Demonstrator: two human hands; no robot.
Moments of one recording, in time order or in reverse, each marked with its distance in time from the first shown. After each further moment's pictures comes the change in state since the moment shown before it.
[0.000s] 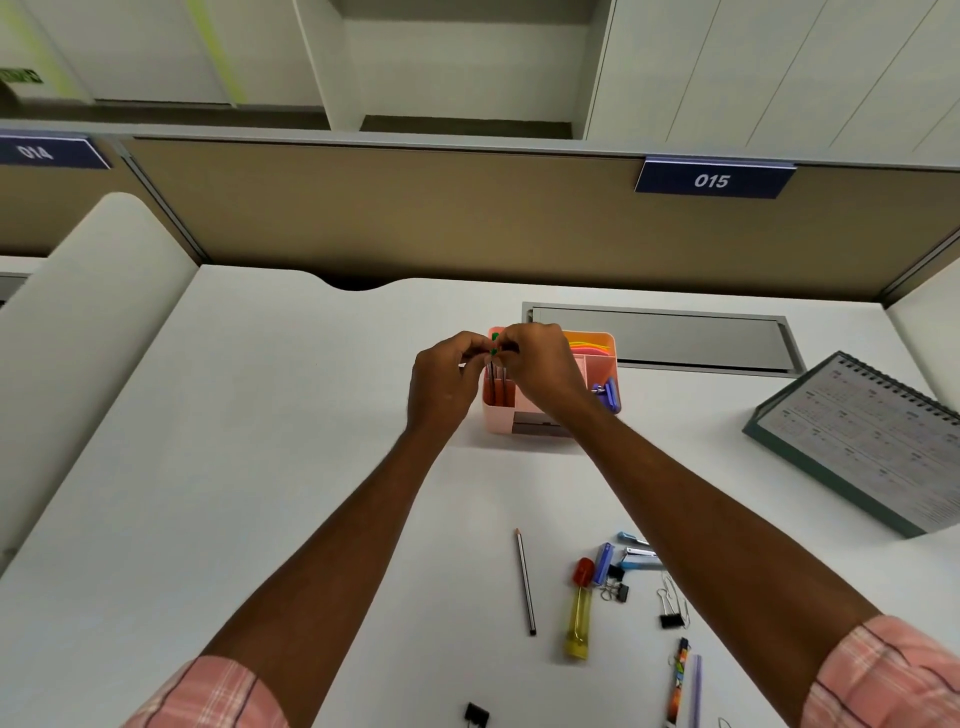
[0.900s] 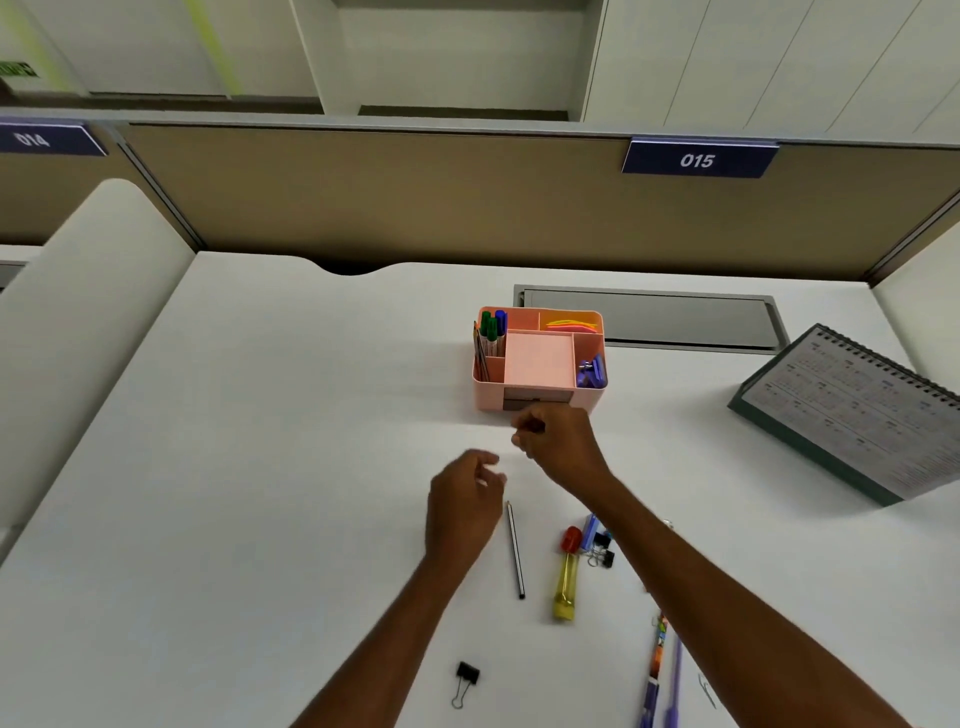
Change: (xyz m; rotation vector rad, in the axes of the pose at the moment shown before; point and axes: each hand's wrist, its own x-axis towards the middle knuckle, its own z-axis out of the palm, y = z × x) left_hand -0.170 0.034 0.022 -0.008 -0.124 -0.472; right_hand -0.128 0.048 0.012 0.239 -0.136 0.159
